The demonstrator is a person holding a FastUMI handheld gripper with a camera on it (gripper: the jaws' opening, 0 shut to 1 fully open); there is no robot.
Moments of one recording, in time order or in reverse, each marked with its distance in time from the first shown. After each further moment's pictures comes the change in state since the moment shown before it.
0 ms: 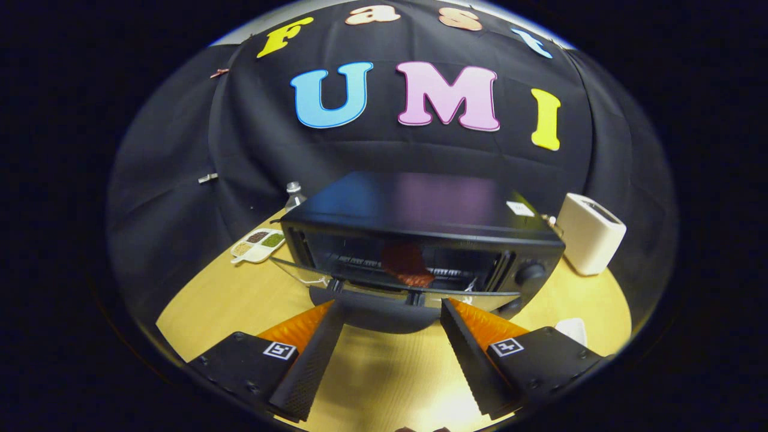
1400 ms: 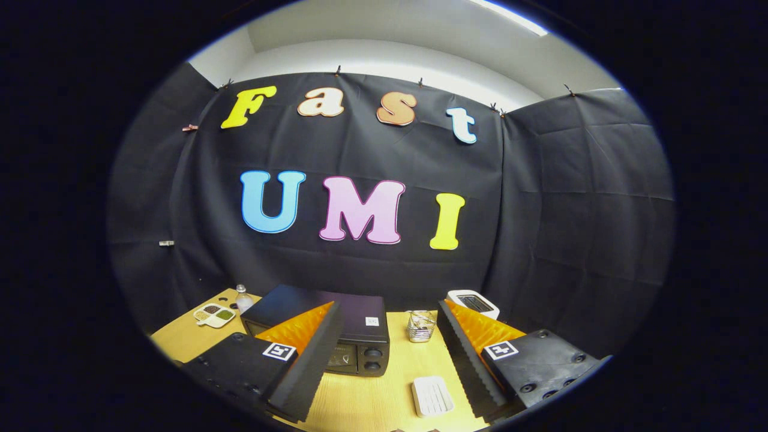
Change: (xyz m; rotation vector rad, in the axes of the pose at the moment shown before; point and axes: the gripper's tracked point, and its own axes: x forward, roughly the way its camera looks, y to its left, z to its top) arm -0.212 -0.131 0.148 0.017 -0.430 -0.316
